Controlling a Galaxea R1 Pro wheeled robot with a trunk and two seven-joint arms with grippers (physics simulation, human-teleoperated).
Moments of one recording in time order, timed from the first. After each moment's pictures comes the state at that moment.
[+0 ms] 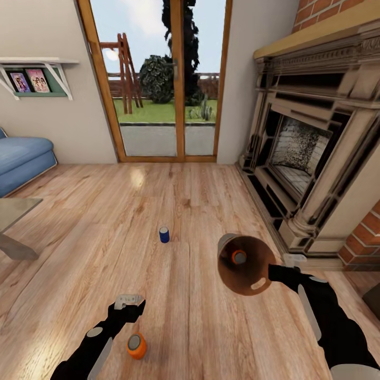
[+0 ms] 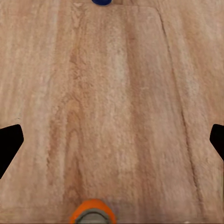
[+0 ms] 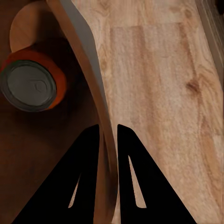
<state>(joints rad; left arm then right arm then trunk) -0.38 0.04 -0.03 -0.75 0.09 0.05 -0.12 -0.45 -0.13 -0.16 -1.25 -0.03 0.63 0.20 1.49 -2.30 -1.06</state>
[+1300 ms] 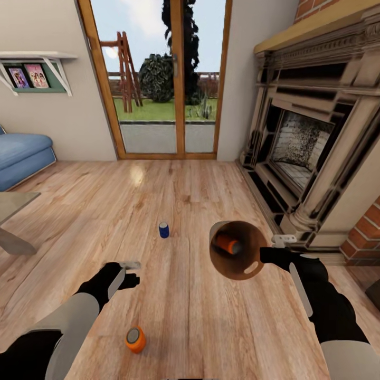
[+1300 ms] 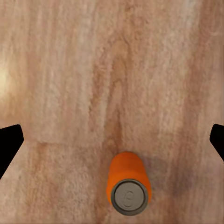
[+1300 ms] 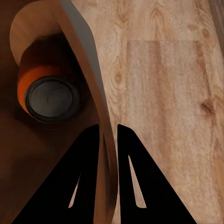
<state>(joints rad) -0.87 0.02 0.01 -0.37 0.09 0.63 0.13 -0.55 -0.13 -0.07 -1.32 -0.02 0.76 0.20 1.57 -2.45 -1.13</state>
